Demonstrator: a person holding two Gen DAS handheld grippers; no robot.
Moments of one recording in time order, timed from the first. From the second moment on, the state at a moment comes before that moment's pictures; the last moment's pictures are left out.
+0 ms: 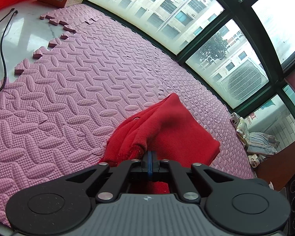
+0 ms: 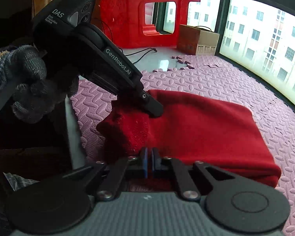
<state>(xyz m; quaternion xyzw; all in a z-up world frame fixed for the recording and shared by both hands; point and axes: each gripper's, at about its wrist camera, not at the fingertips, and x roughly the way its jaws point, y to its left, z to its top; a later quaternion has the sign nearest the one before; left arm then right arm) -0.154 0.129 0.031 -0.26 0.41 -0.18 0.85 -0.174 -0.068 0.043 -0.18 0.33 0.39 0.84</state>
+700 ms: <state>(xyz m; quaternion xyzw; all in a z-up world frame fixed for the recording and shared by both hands) -0.155 0.127 0.034 -0.25 0.41 -0.18 0.86 -0.115 -0.150 0.060 -0.08 0.34 0.24 0.91</state>
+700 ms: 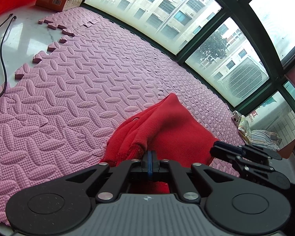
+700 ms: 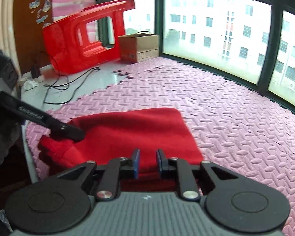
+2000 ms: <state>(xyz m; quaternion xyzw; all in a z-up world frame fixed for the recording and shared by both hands) -0.150 0.128 0.049 -0.26 0.41 -0.17 0.86 -0.048 -0.114 0.050 -0.06 0.37 0.26 0.89</state>
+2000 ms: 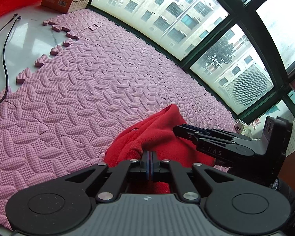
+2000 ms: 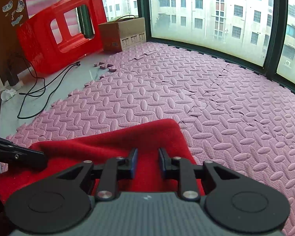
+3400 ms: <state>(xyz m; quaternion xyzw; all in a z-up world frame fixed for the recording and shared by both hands) -0.198 0.138 0.037 -0.38 0.44 -0.04 0.81 -0.153 -0.097 0.087 -0.17 0.33 0.38 0.85</state>
